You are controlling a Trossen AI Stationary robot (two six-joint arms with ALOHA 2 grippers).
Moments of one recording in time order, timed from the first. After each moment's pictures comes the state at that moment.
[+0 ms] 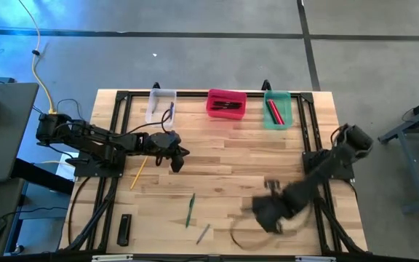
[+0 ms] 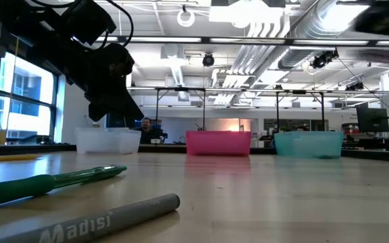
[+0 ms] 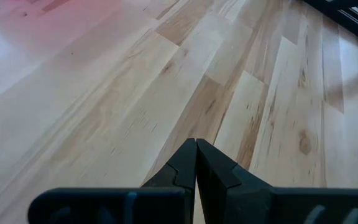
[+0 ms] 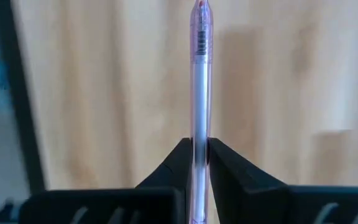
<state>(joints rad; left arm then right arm) 0.16 1.30 0.43 0.23 -0.10 -0.49 0.72 1.67 1.27 -1.00 0.08 0.74</state>
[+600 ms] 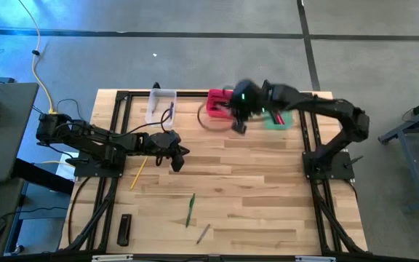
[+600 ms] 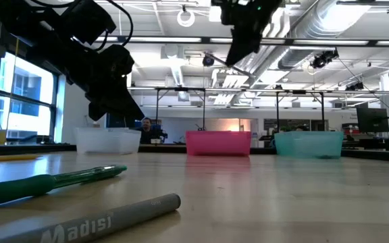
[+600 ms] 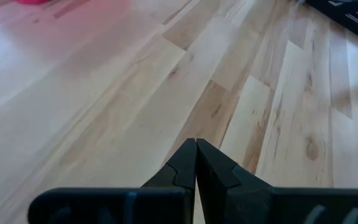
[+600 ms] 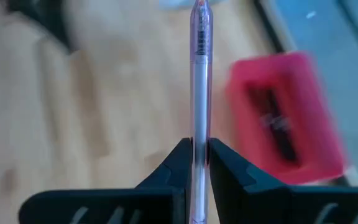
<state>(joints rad) 0.16 1.30 0.43 0.23 -0.13 -0.49 -0.29 1.57 1.50 -0.86 0.04 -0.04</state>
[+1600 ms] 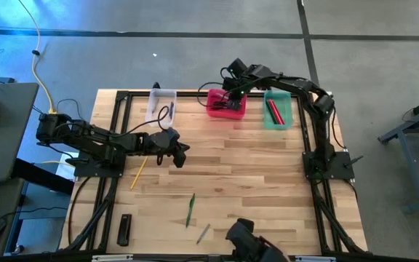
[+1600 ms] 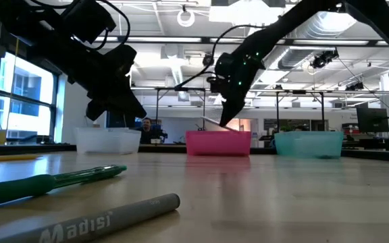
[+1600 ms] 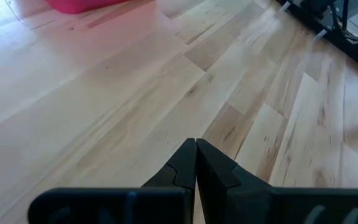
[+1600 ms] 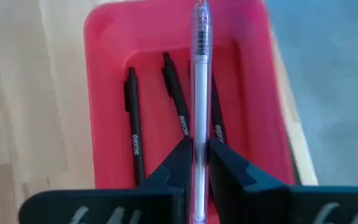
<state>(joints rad) 0.16 1.30 0.43 0.25 -0.22 -0.60 -0.70 2.03 1.65 -0.74 -0.20 -0.45</state>
